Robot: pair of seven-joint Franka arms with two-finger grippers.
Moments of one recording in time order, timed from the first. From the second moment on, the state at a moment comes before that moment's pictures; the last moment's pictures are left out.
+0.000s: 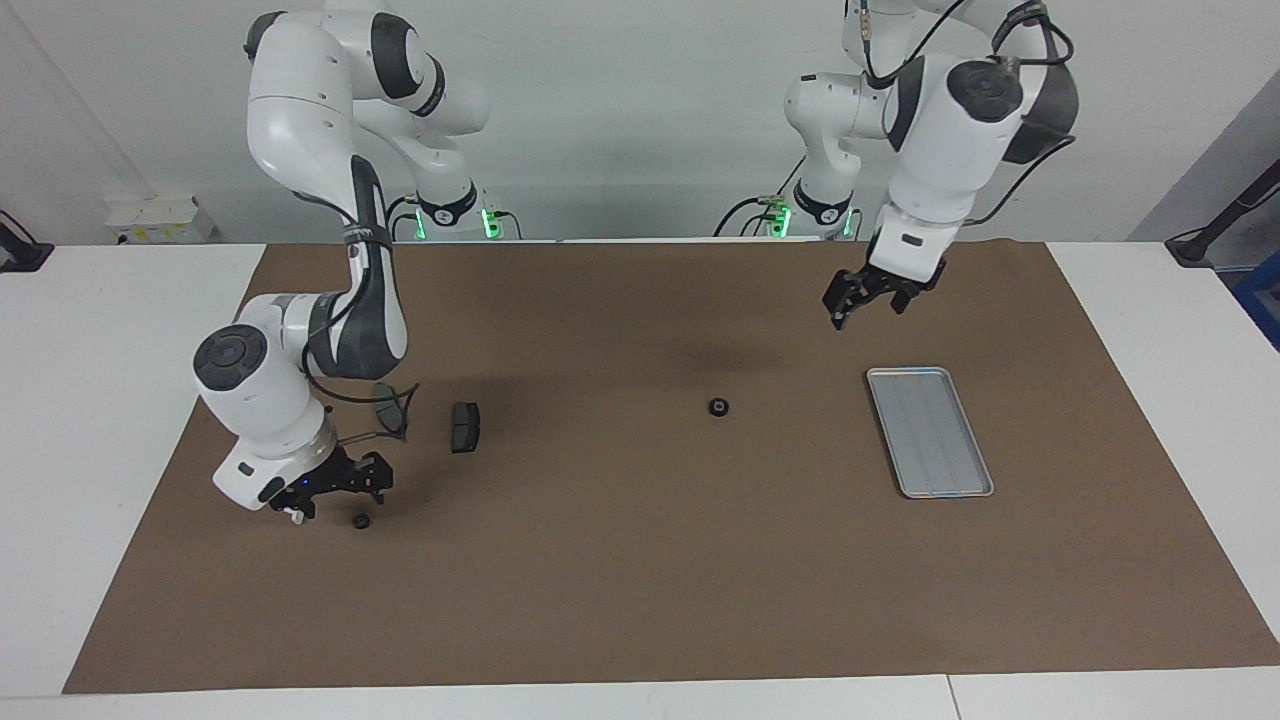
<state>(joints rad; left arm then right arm) -0.28 -0.01 -0.06 -1.89 -0.01 1.87 -0.57 -0.04 0.56 -0.01 -1.58 -0.02 2.21 -0.23</state>
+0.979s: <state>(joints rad) -0.55 0.32 -0.04 -2.03 -0.01 2.38 -1.03 -0.04 0.59 -0.01 -1.63 -0.02 2.30 -0.19</state>
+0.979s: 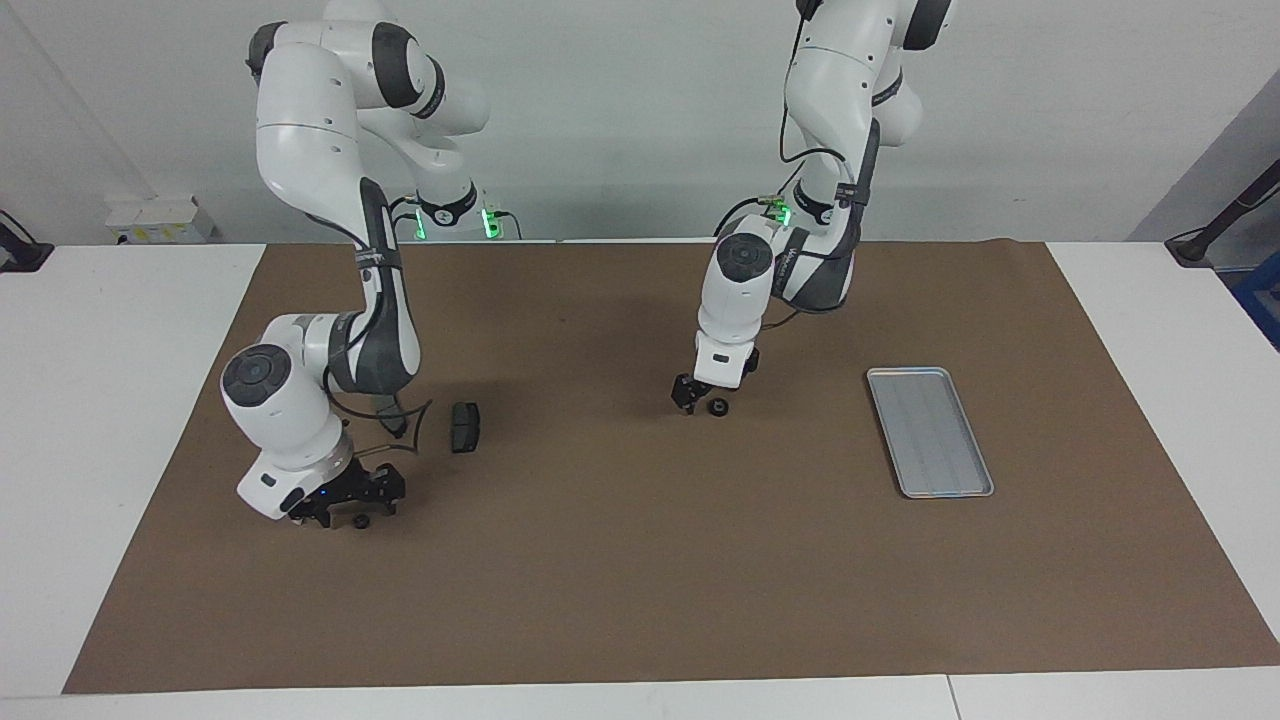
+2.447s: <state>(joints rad) -0.53 0.32 -0.03 -2.02 0.04 2.39 -1.05 -0.04 0.59 -0.01 -1.63 -0.01 2.30 -0.13</state>
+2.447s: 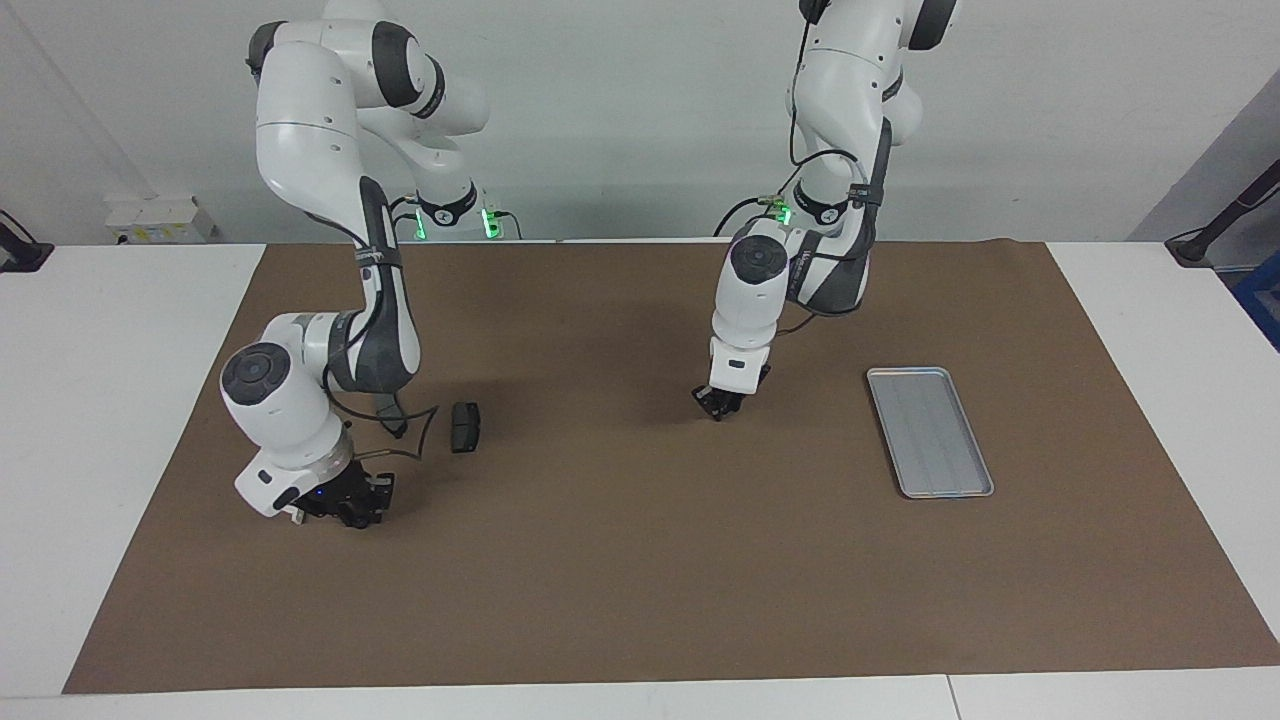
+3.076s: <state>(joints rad) -0.29 0.24 -0.02 -1.99 0.05 2.17 -0.66 -0.04 0.59 -0.01 -1.63 -0.01 2.30 -0.13</state>
